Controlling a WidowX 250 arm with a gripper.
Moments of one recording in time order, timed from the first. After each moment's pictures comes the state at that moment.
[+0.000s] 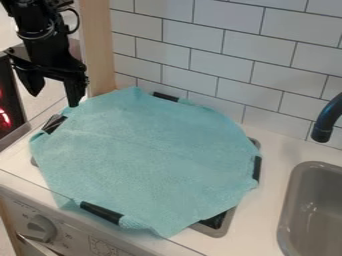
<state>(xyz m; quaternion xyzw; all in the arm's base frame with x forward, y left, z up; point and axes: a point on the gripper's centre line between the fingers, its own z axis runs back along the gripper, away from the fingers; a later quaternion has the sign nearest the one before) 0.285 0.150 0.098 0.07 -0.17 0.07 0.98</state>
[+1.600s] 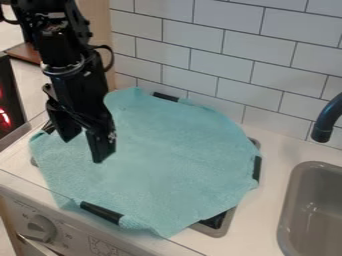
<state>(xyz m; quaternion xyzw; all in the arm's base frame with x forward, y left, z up) 0.223 0.050 0.088 0.01 -0.10 -0.14 0.99</state>
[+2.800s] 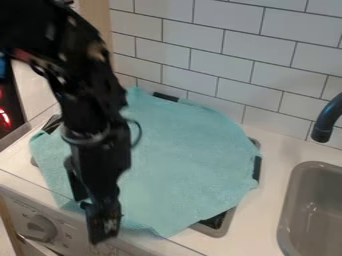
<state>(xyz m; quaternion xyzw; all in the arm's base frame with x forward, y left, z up) 0.170 0.005 0.044 0.01 -0.01 -0.32 0.95</state>
